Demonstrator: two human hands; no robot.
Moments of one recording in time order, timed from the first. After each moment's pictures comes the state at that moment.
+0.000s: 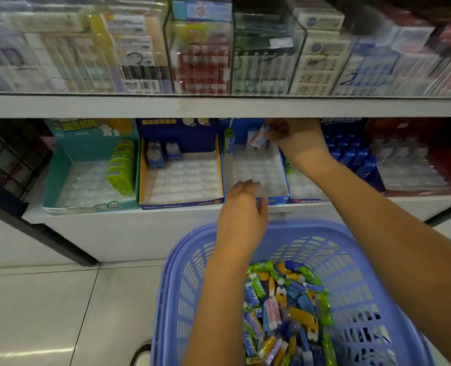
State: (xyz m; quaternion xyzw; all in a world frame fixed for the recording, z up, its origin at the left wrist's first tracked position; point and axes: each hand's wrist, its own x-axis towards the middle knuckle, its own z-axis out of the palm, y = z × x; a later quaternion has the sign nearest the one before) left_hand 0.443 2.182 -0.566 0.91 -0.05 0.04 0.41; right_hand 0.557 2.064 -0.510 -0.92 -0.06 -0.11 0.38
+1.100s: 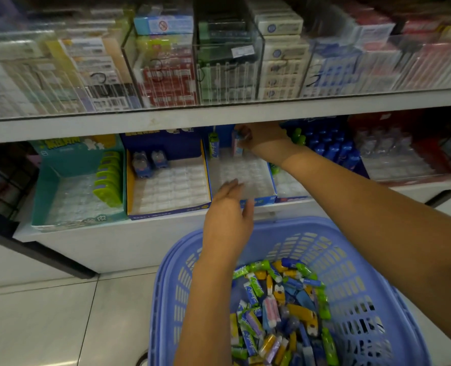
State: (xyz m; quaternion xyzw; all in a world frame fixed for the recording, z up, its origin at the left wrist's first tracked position) left_hand 0.441 2.184 -0.565 0.92 -0.06 0.06 0.38; right_hand 0.582 2.071 -0.513 -0.96 -0.11 0.02 0.25
